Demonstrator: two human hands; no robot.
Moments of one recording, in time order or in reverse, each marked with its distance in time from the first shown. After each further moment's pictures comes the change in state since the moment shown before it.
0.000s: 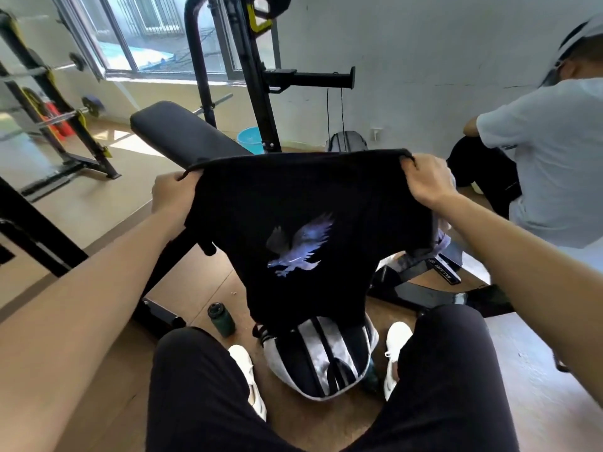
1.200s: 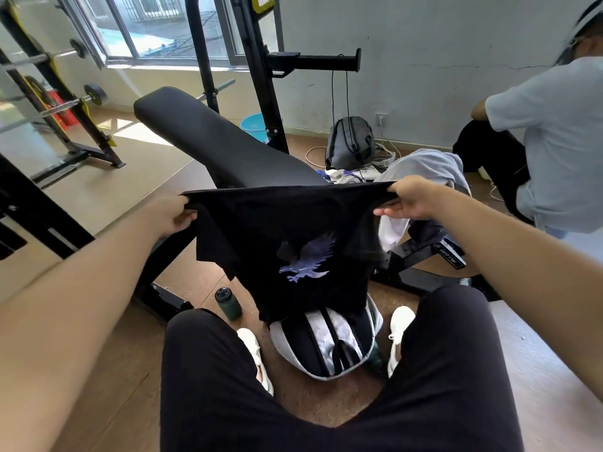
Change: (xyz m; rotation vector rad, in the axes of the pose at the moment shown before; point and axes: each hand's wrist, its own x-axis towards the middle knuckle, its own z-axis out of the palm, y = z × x) left_hand 0.002 -0.051 -0.024 -0.211 -0.214 -0.515; right_hand -0.023 -0.004 0.043 0.829 -0.630 0.593
